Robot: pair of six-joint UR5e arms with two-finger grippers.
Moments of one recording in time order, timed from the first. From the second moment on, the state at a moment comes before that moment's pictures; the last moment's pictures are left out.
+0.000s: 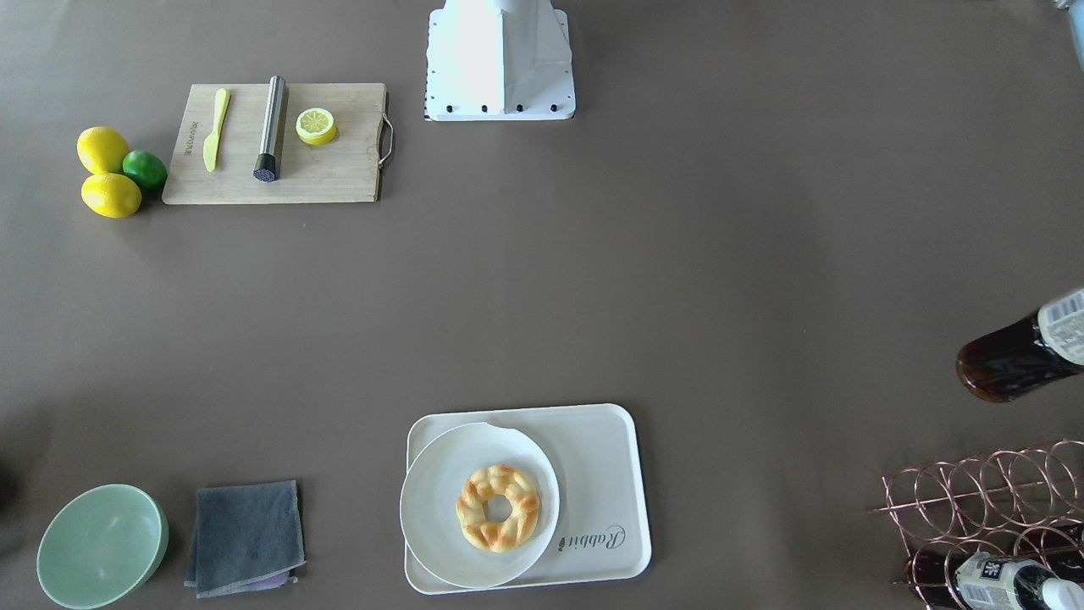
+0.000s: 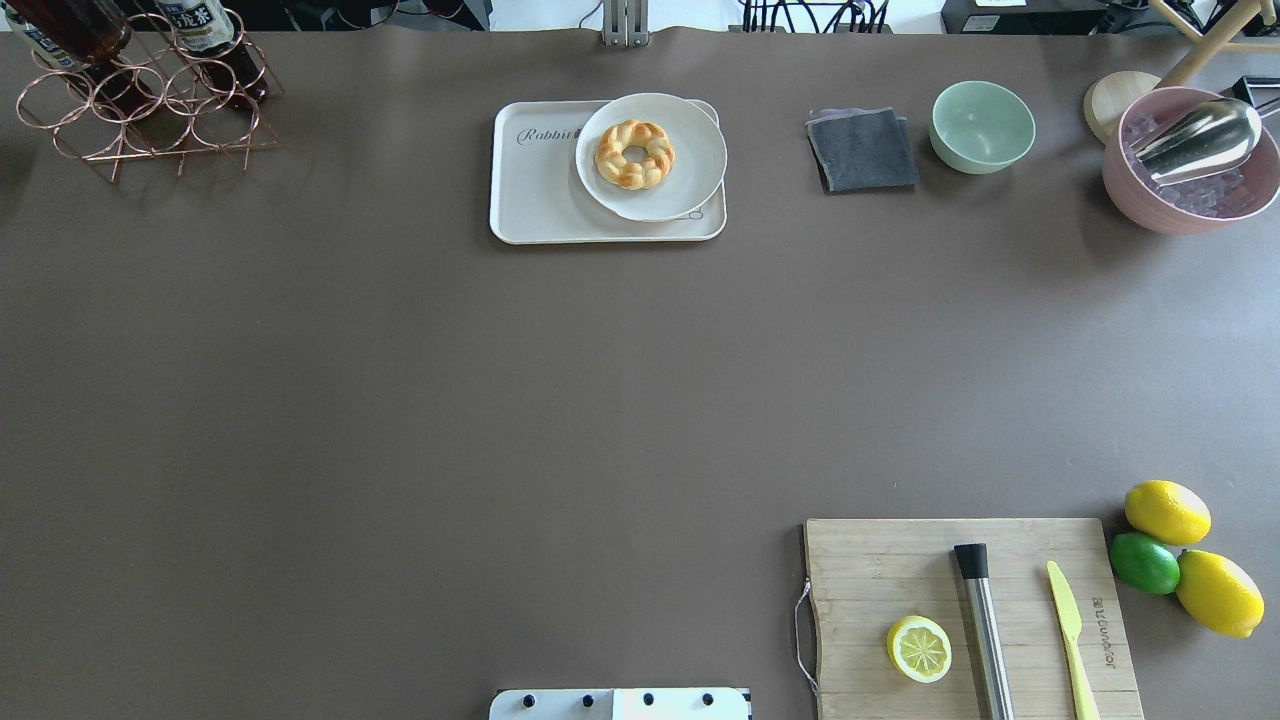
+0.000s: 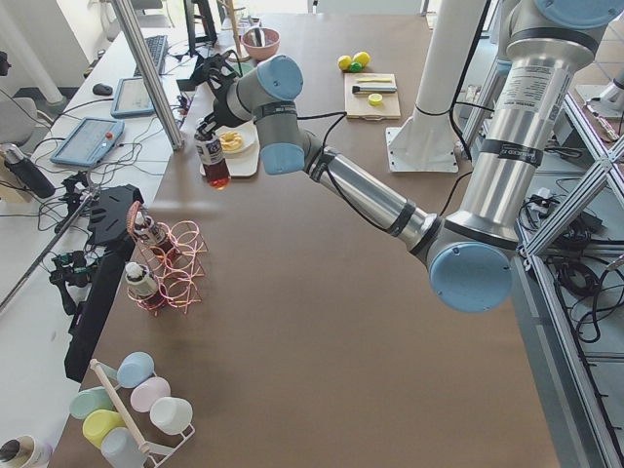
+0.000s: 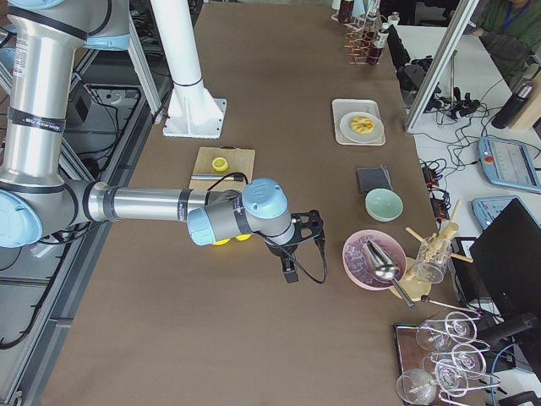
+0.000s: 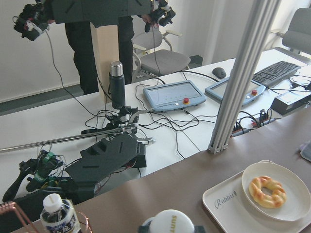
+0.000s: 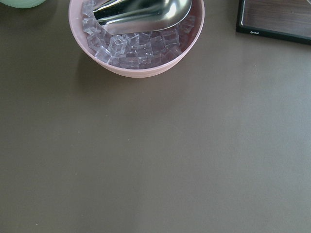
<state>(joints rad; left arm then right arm) -1.33 -1.84 -1.91 -2.35 -2.16 -0.59 1.58 -1.80 1.81 -1.24 2.33 0.05</state>
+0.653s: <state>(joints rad) -0.91 -2.02 -1.99 -2.12 -1.98 -0.58 1.58 -1.80 1.81 -1.24 2.35 0.05</state>
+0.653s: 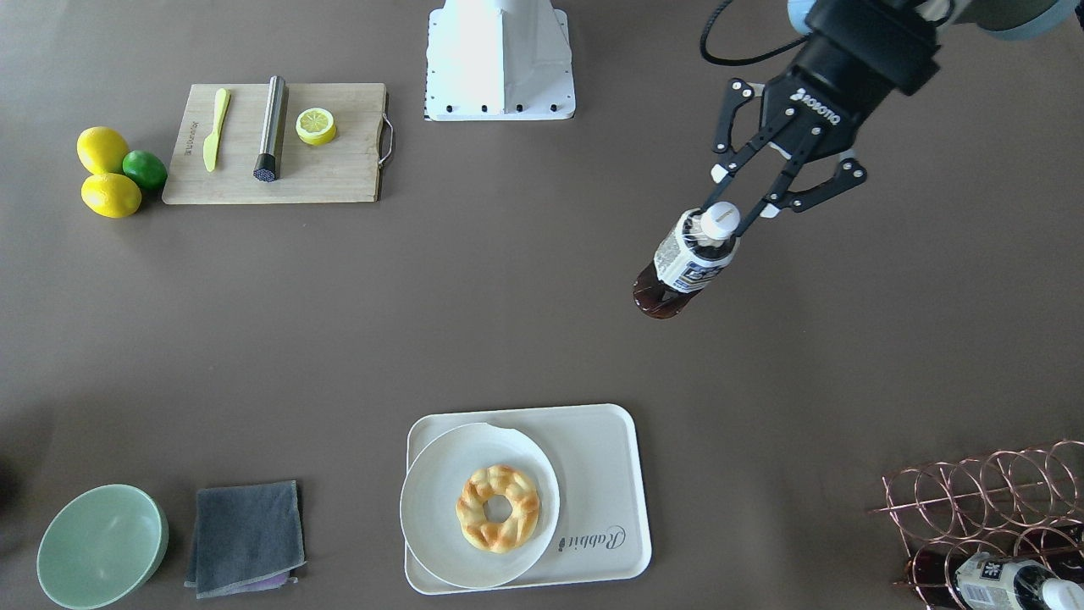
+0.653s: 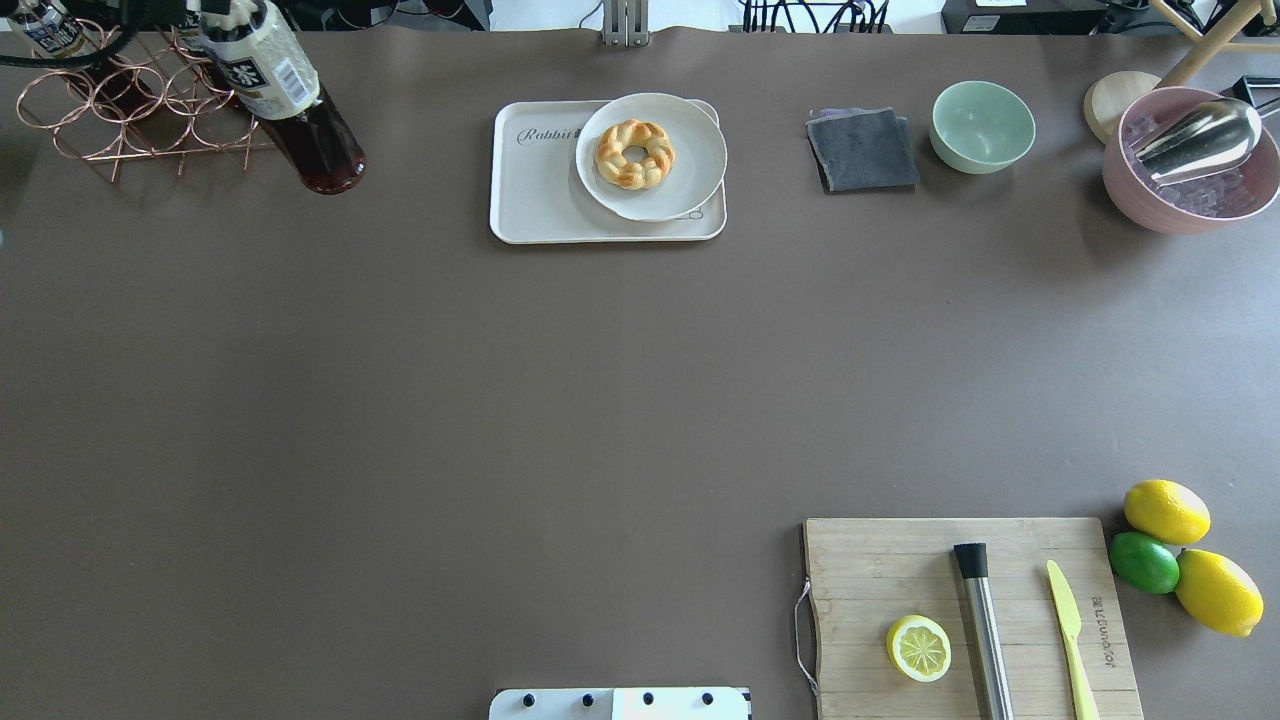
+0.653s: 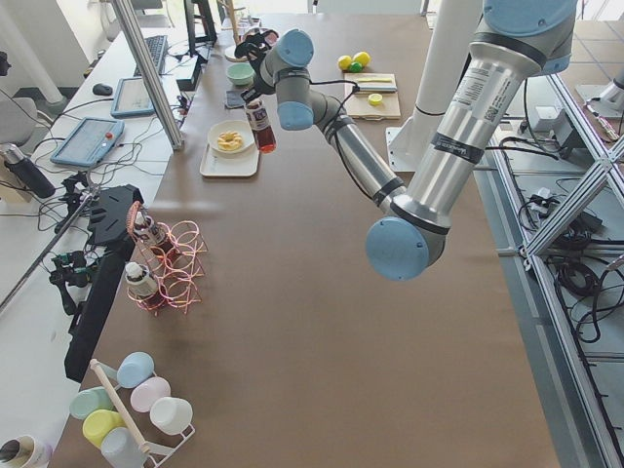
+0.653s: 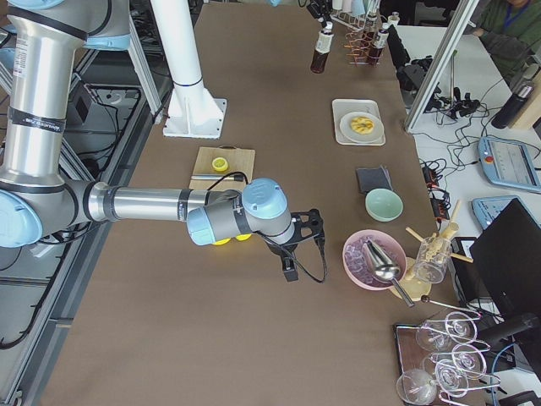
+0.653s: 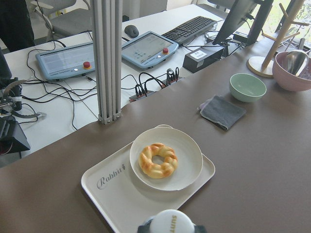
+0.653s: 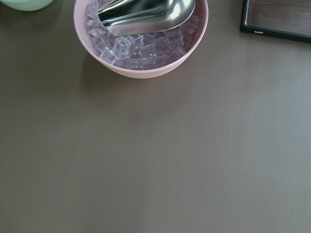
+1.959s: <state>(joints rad) -0.38 -2.08 -1.95 -2.10 -1.40 -0.59 1.59 -1.79 1.81 -1.24 2.36 0.05</state>
